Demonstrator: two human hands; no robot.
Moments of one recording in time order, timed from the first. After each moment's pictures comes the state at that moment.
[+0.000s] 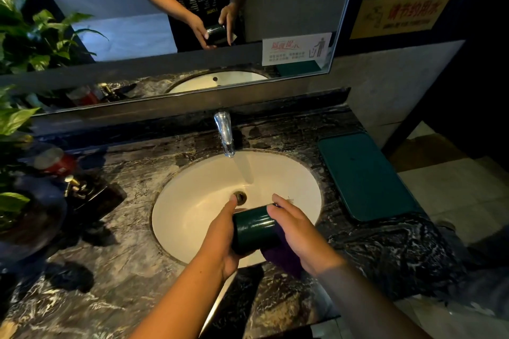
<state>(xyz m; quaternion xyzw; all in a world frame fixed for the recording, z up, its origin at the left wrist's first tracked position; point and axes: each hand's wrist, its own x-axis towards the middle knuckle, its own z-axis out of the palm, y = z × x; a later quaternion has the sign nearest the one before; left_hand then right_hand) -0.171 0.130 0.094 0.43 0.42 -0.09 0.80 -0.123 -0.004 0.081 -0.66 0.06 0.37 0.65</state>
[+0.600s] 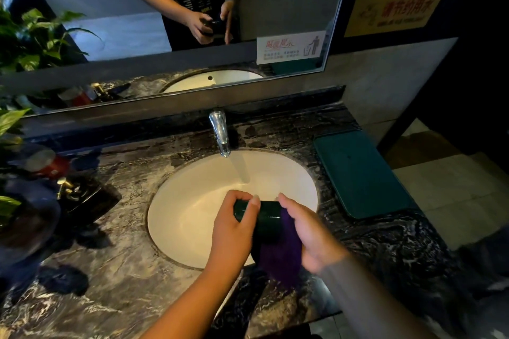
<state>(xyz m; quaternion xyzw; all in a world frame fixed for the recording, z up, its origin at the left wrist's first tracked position) -0.175 0.111 0.084 0.75 0.23 0.12 0.61 -0.118 -0.018 0.081 -0.50 0.17 0.42 0.74</state>
